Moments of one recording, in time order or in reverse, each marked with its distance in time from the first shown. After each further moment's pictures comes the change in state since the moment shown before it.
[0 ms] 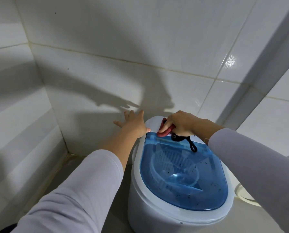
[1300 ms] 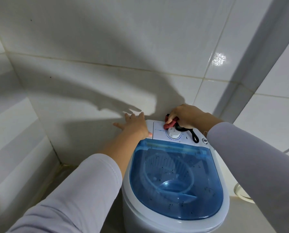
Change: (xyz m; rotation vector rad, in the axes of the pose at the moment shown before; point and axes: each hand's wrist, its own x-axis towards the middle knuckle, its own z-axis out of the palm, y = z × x) left_hand 0.008 0.041 -0.001 0.088 -0.035 0.011; right_hand 0.008 0.055 -0.011 -0.066 0.149 0.095
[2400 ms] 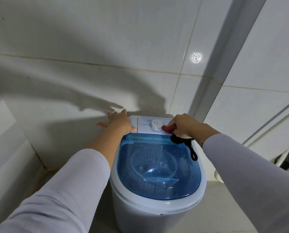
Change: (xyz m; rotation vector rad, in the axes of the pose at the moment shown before) left_hand 0.004 -0.007 0.006 -0.030 0.037 -0.001; right_hand -0.074 -0.002 0.019 0.244 -0.071 0.328
